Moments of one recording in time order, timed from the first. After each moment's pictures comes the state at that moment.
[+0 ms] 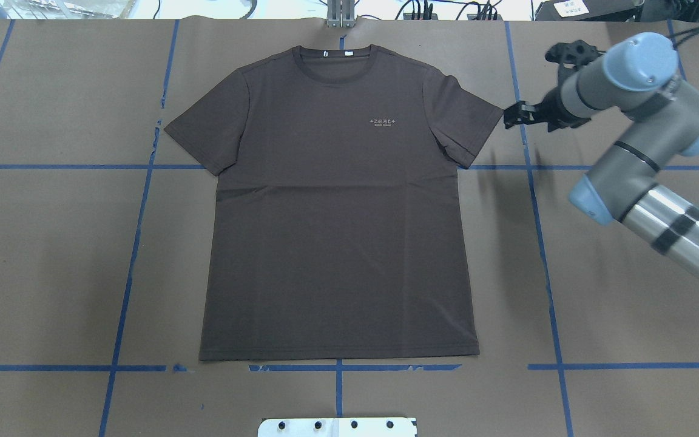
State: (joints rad) left arm -1.51 -1.63 -1.68 -1.76 -2.38 -0.07; right arm 0.93 -1.08 1.25 -0.90 1.96 1.00
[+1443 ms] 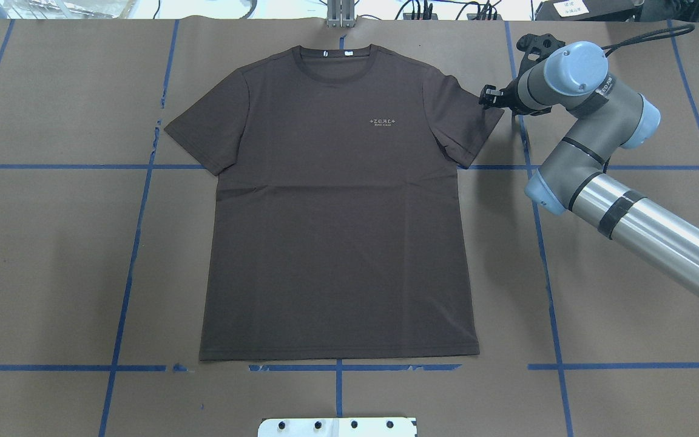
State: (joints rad) left arm -1.51 -1.64 -1.70 -1.79 -2.38 -0.07; right arm 0.89 -0.95 1.03 -0.80 1.80 1.18
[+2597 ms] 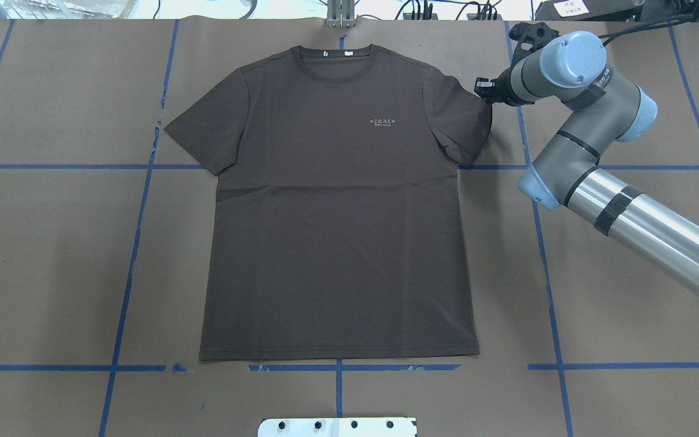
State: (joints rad) left arm -1.51 -1.64 -1.70 -1.79 -2.40 -0.07; right arm 0.89 -0.93 1.12 -0.84 1.80 1.19
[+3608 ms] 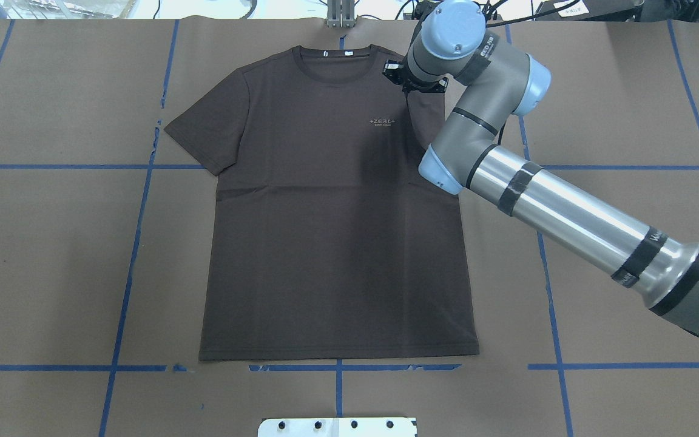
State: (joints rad) left arm -1.51 -1.64 -1.71 -1.79 -2.43 -0.11; right arm 0.79 -0.65 0.97 -1.01 1.76 1.32
